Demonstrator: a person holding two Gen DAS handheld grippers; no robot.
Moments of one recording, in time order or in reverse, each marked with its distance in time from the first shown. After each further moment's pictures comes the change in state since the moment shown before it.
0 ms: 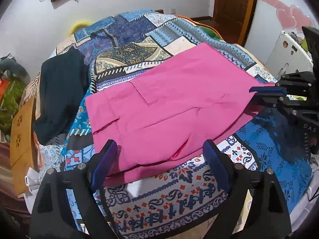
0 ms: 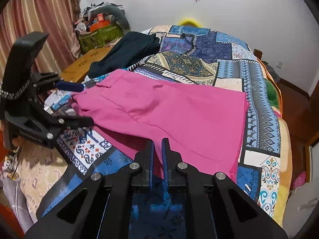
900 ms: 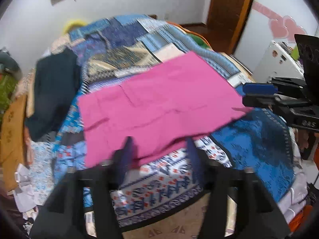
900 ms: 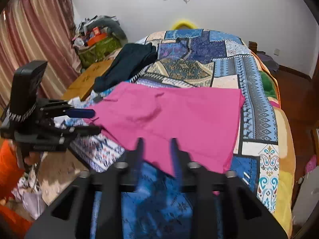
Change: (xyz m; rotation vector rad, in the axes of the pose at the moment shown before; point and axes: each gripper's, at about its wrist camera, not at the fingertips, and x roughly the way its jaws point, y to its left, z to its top) left arm -0.029 -0.003 -0.002 -0.042 -0.055 -0.074; right arm -0.030 -0.009 0.004 0.125 -0.043 0.056
